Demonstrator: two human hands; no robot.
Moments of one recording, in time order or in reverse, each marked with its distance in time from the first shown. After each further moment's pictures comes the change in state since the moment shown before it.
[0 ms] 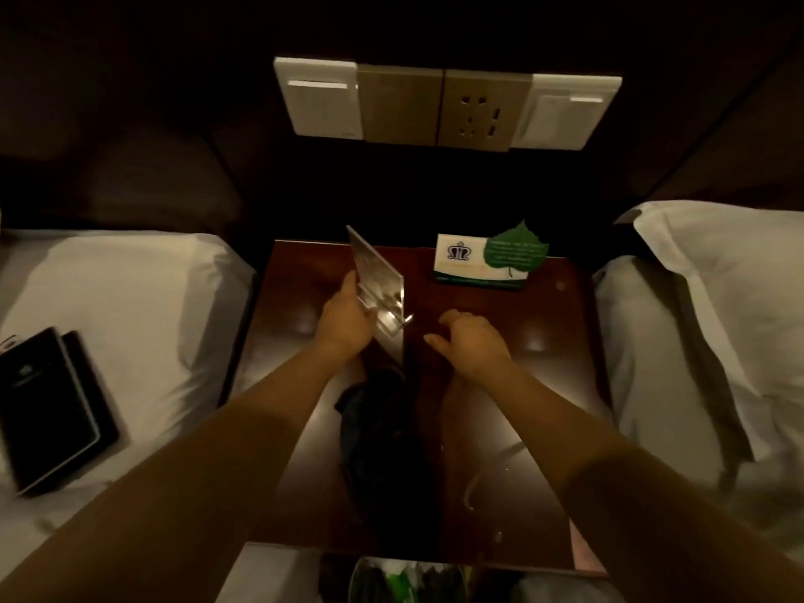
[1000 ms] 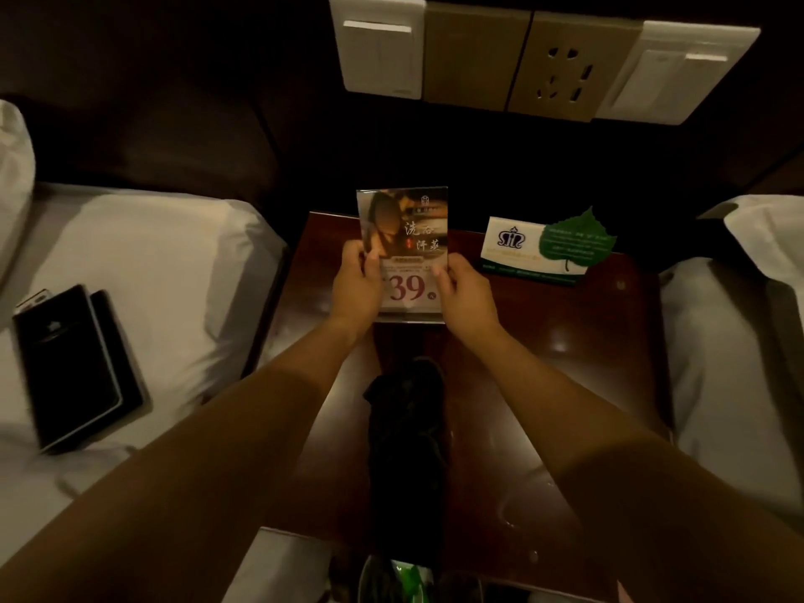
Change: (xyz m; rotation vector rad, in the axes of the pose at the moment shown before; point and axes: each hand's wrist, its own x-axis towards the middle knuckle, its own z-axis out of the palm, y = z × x) left_hand 0.020 -0.028 -0.003 -0.502 0.246 0.000; right_hand 0.044 -0.056 0.026 0.619 0.274 -0.173
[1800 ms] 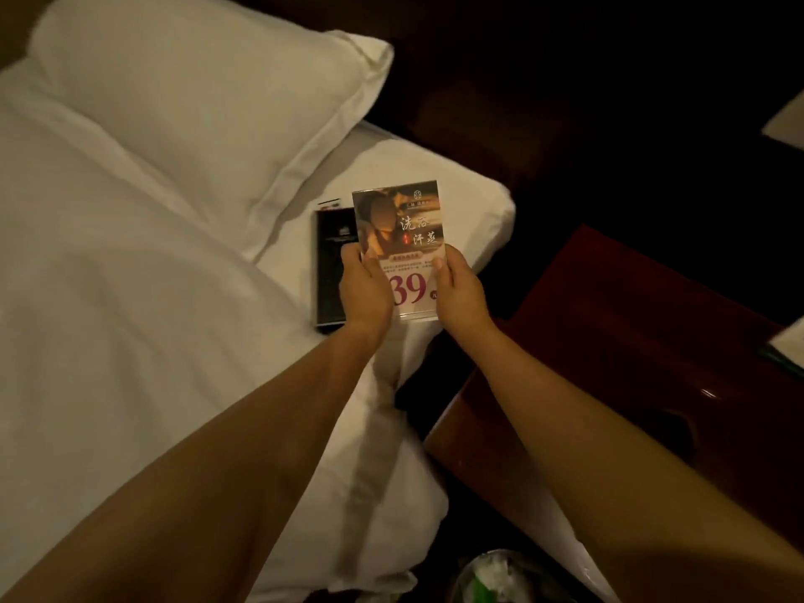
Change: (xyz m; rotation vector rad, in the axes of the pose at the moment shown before) left_hand -0.065 -0.114 -0.286 -0.139 0.677 -0.236; right_hand -0.084 -0.171 0.278 0.175 -0.433 -0.166
